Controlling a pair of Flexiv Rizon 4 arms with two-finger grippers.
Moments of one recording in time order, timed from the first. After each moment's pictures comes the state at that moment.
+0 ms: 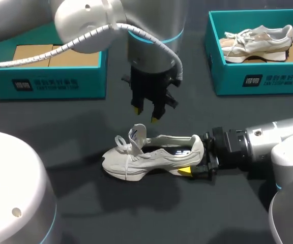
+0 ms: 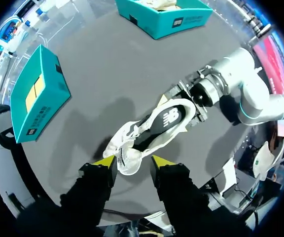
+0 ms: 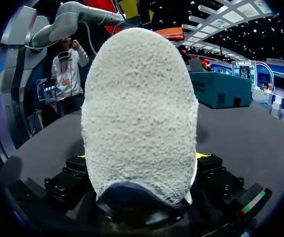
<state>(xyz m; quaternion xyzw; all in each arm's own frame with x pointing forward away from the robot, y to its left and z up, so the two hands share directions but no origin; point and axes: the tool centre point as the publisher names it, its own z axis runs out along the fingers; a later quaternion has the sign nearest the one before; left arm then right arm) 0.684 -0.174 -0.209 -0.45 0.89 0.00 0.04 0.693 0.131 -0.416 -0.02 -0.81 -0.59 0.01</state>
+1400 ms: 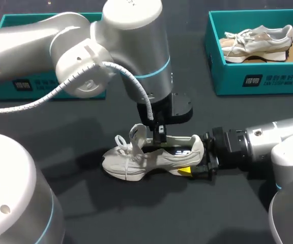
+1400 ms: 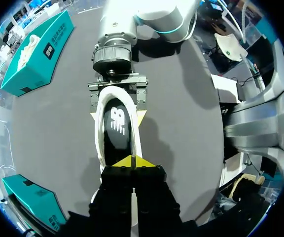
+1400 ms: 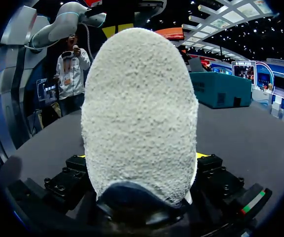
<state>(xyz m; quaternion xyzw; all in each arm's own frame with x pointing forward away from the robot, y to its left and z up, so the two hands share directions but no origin) 0.664 -0.207 -0.288 0.02 1.00 -0.09 -0.02 0.693 0.131 -0.416 -0.02 -0.81 -0.59 0.01</state>
